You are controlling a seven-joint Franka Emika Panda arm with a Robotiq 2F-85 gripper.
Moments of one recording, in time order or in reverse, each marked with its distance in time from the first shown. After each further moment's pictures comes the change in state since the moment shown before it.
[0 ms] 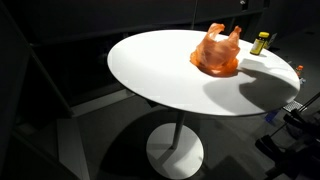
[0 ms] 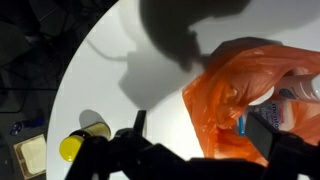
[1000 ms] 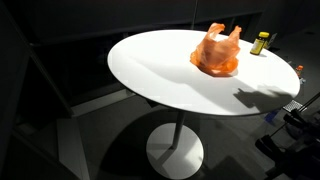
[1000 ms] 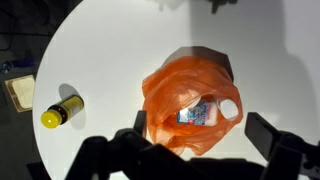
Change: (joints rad) arm 0.122 -0.440 0.087 -0.423 -0.077 0.258 0.071
